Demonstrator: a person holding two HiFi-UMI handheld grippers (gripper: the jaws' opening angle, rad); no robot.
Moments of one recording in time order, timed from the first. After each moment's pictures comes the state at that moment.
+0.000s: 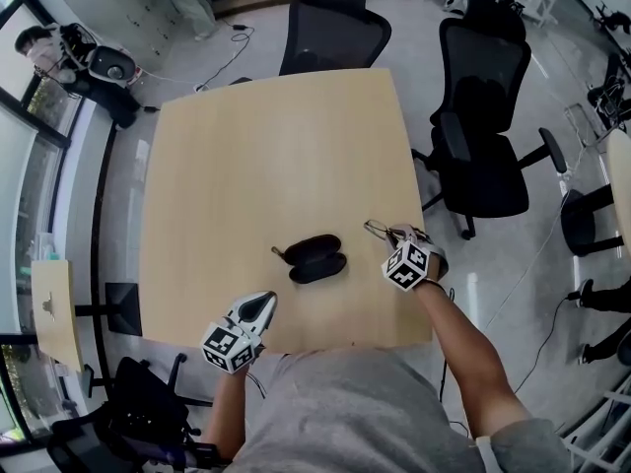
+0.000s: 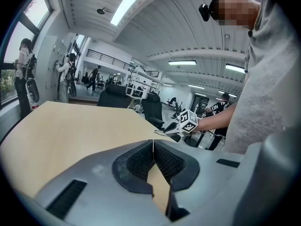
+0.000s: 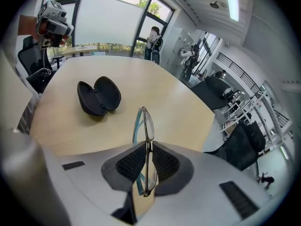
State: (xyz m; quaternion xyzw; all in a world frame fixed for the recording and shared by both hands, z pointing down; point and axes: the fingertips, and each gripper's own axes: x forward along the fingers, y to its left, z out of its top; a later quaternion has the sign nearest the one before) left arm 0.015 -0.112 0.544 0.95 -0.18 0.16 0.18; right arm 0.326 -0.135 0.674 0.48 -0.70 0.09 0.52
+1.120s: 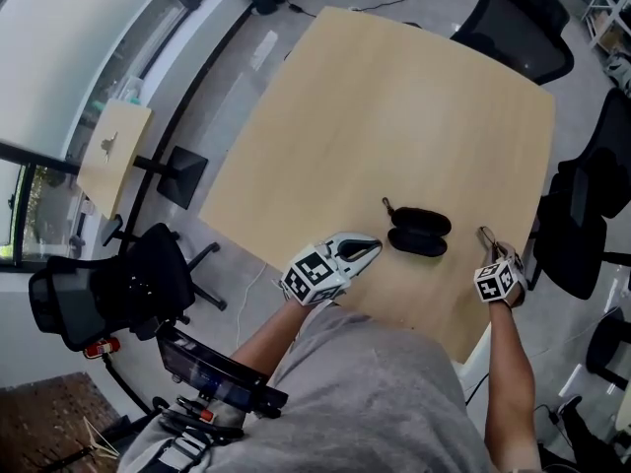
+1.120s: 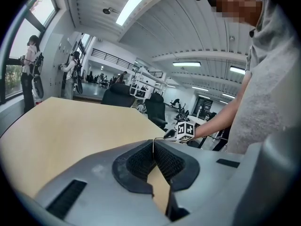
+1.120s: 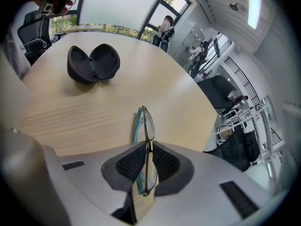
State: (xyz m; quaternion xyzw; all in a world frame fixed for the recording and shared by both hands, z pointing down) left arm 0.013 -0.127 0.552 0.95 -0.20 0.15 0.19; right arm 0.350 -0.149 0.733 0.46 -0.65 0.05 0.60
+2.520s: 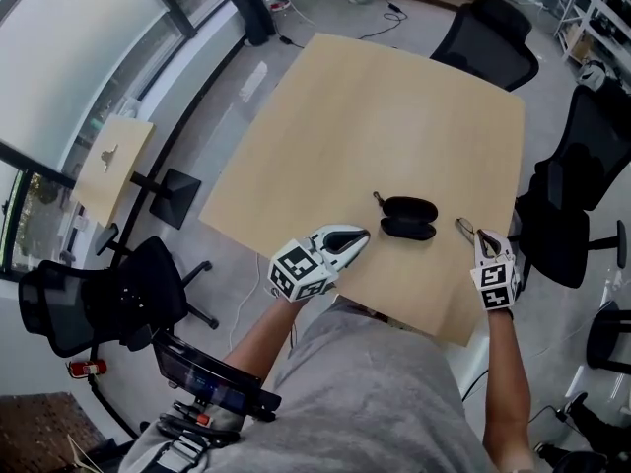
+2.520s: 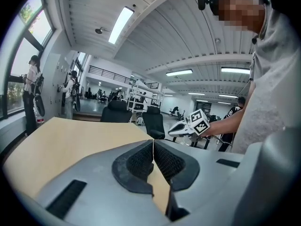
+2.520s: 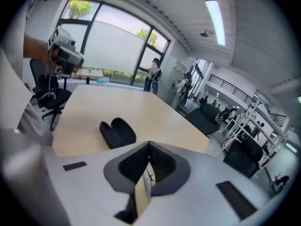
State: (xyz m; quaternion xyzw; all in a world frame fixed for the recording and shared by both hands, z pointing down) left arm 0.000 -0.072 0.482 0.96 -0.22 0.09 0.13; right arm 0.262 -0.099 0.554 0.50 -0.76 0.01 0.40
